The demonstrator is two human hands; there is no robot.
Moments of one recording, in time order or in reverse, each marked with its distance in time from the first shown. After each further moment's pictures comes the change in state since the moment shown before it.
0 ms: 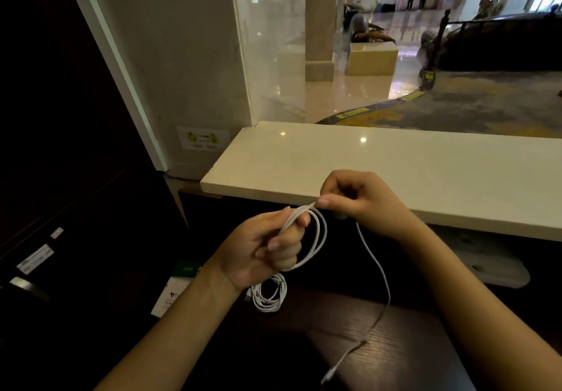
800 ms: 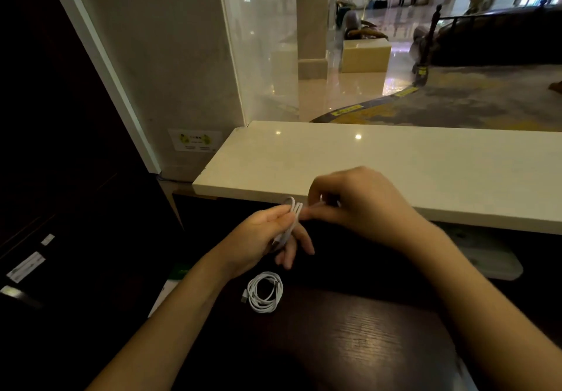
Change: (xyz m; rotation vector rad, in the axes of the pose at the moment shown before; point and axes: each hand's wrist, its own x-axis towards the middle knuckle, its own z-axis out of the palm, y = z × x) left_hand 0.010 0.000 -0.014 0.738 0.358 0.014; right_hand -0.005 -0.031 0.000 -0.754 -0.058 -0.144
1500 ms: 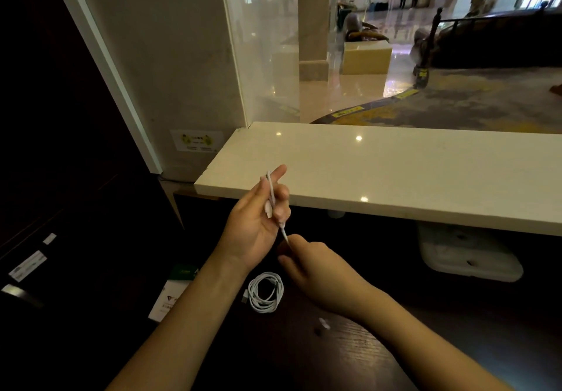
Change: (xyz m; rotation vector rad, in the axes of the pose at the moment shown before) left_hand 0.014 0.005 0.008 -0.594 0.263 0.230; right_hand -0.027 -0.032 0.088 0.332 -0.176 0.223
